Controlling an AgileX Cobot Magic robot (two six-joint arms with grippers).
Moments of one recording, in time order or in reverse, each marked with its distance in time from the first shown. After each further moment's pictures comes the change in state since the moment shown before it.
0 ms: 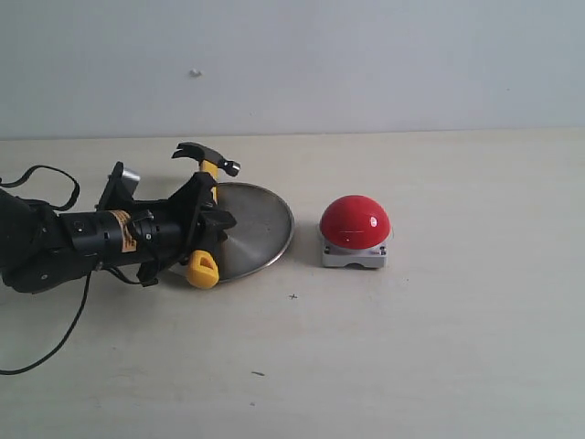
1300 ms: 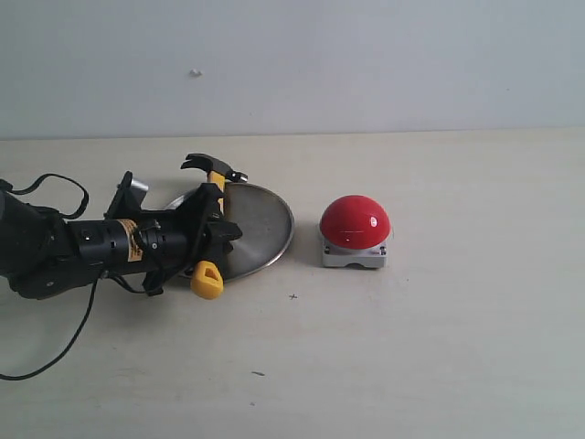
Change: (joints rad) left arm -0.013 0.032 -0.004 0.034 -0.006 -0.024; right arm 0.000 0.000 0.000 0.000 0.000 0.000
